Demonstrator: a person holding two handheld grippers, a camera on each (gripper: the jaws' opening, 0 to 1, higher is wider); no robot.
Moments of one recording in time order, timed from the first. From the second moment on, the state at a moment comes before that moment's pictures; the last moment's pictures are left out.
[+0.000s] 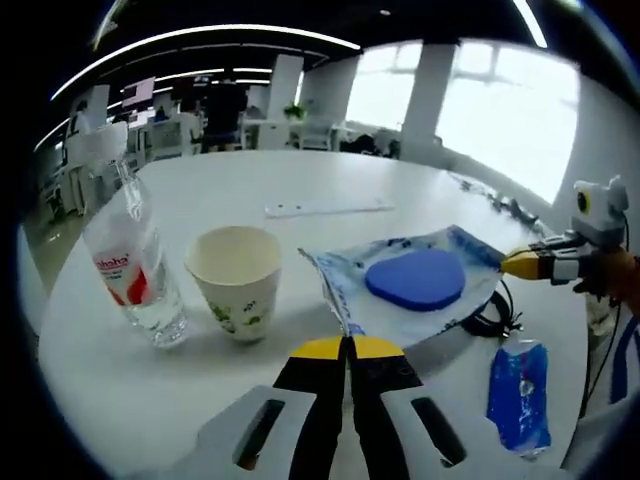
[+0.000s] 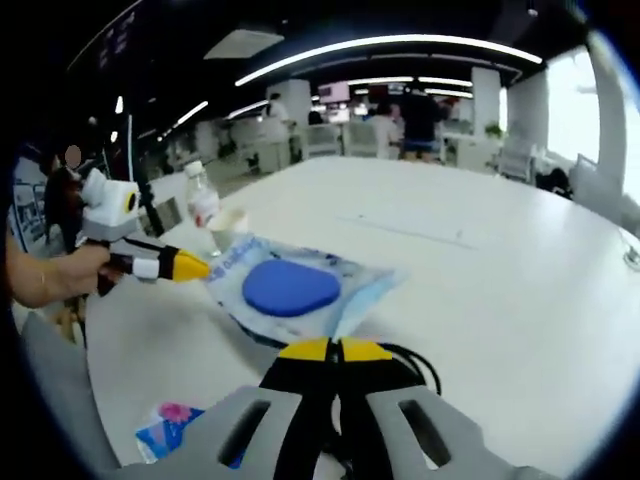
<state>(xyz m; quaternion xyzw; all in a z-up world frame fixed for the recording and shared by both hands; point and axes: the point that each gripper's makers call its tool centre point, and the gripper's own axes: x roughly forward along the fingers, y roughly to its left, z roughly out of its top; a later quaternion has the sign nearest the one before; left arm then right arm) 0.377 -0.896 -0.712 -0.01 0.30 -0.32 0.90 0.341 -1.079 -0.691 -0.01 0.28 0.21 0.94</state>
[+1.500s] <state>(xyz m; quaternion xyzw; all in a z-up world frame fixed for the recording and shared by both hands) 0.425 -0.907 -0.749 -0.03 0.27 -0.24 0.93 0.395 -1.094 -0.744 0.01 0.29 0.18 0.94</state>
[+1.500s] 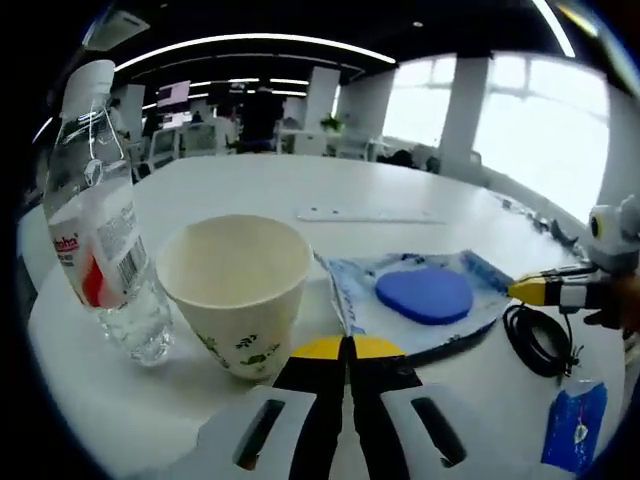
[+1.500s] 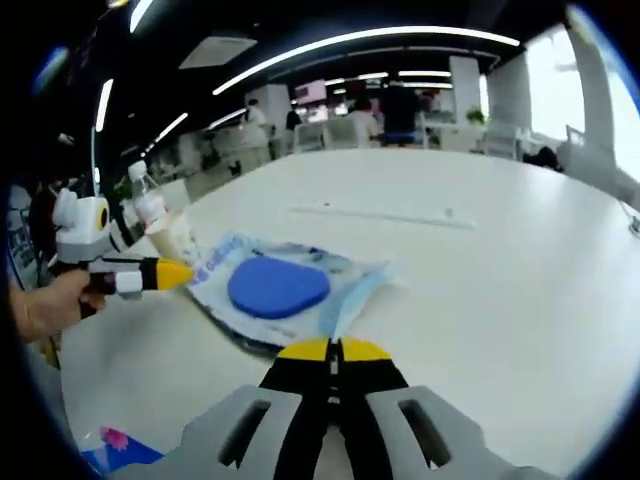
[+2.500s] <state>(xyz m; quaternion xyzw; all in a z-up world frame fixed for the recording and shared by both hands) 0.425 -0.901 -0.752 -0.02 0.27 -0.23 0.94 0.400 -1.095 -0.753 -0.03 0.32 0.18 0.93</state>
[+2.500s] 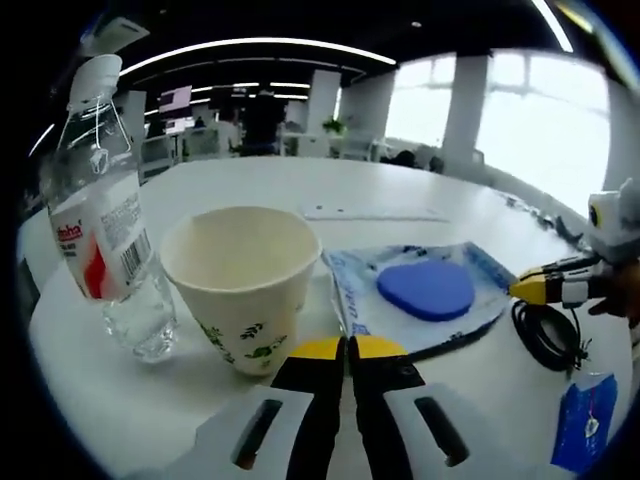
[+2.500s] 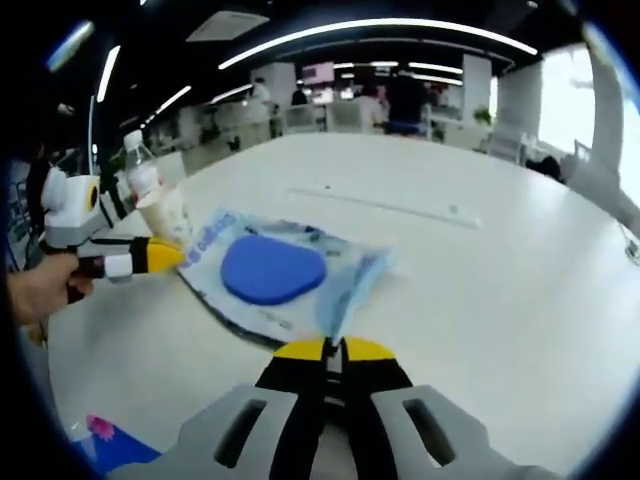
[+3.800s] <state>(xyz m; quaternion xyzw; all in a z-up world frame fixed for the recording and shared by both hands) 0.373 -0.892 -0.714 -0.01 0.22 -0.31 0.92 0.342 -1.066 -0.693 -0.03 0.29 0.25 0.93</state>
